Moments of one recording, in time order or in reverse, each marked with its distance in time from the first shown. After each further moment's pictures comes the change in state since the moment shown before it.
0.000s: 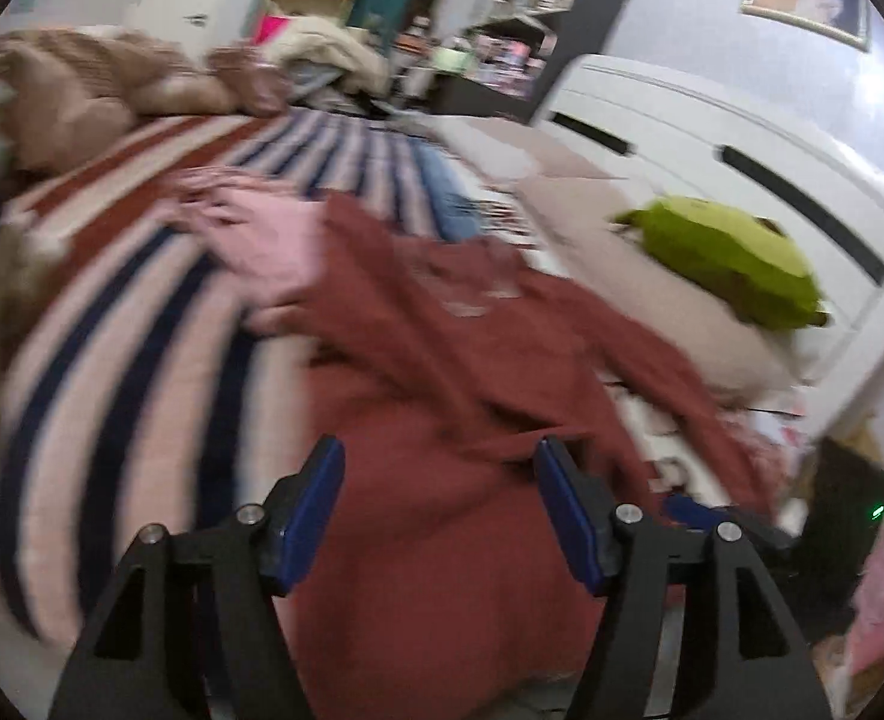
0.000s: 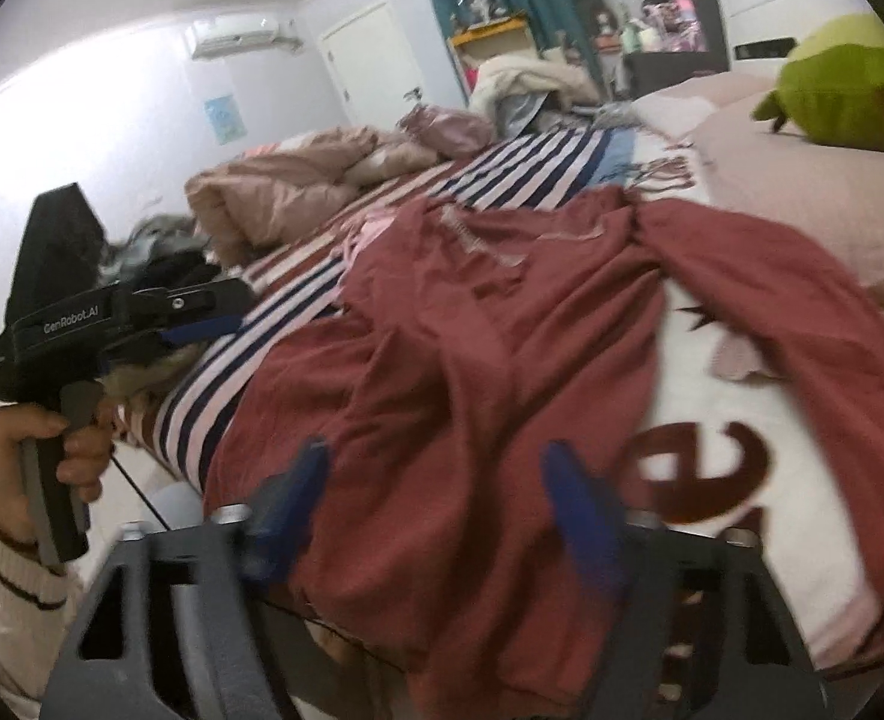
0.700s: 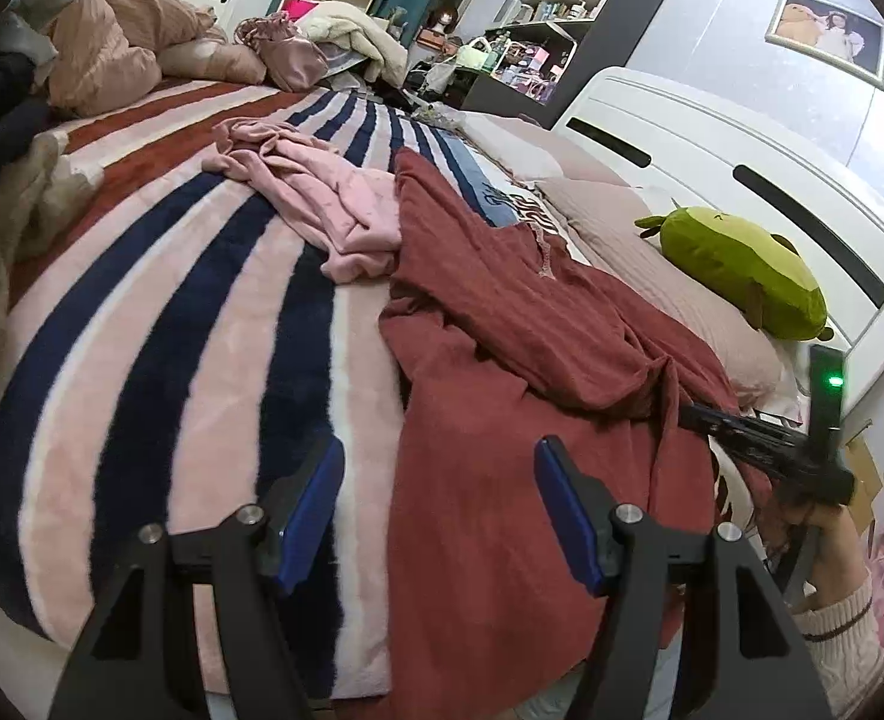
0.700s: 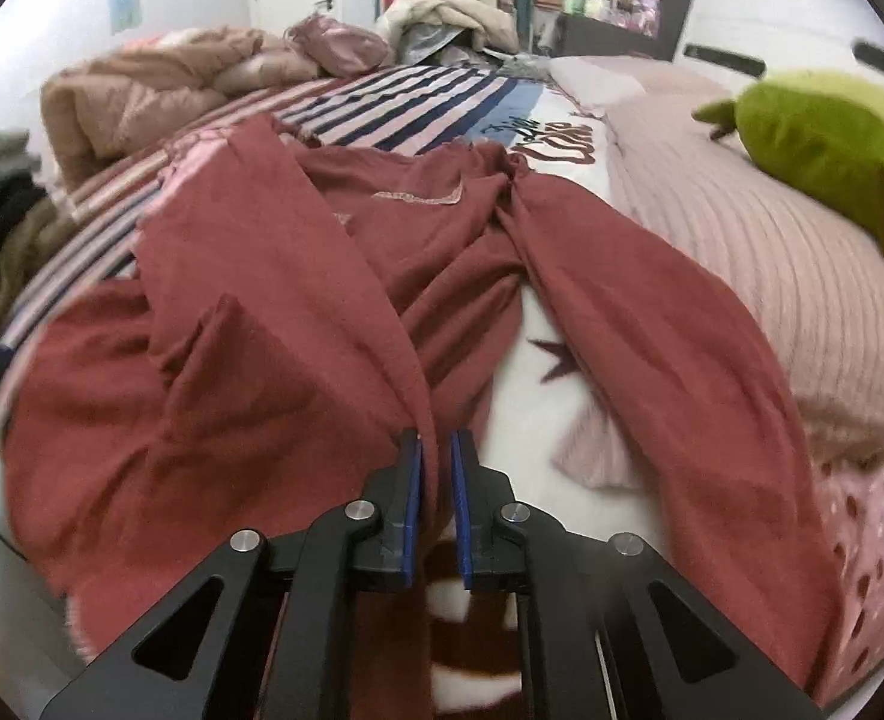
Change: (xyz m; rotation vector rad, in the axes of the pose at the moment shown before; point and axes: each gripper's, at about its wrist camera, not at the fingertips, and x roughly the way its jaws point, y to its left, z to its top) left arm 0.013 0.047 -0.029 -0.059 0.001 -0.081; right arm 0.028 -0.056 0.052 -0.046 0.141 -0.354
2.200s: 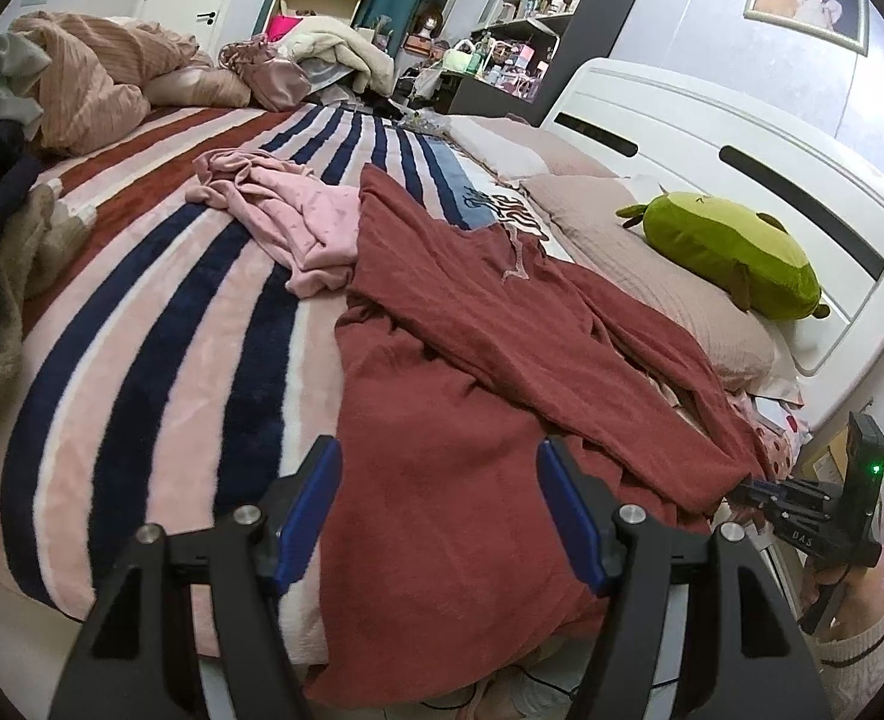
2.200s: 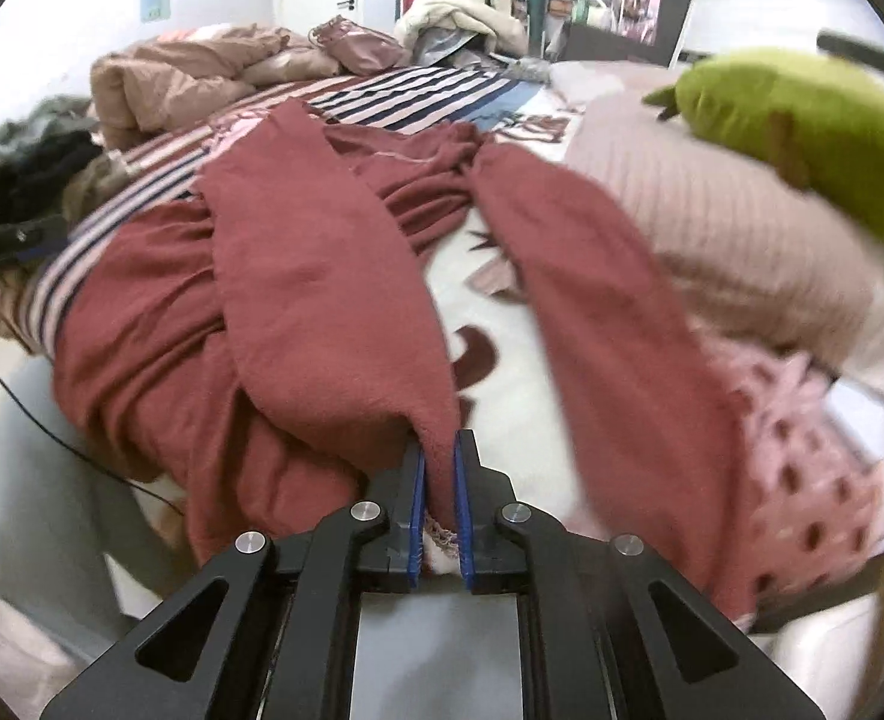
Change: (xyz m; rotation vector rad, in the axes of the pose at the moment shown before) left arm -0.018 -0.047 -0.003 0.062 -0.003 0.047; right arm -0.071 -0.031 -0.080 -0.061 0.026 0.020
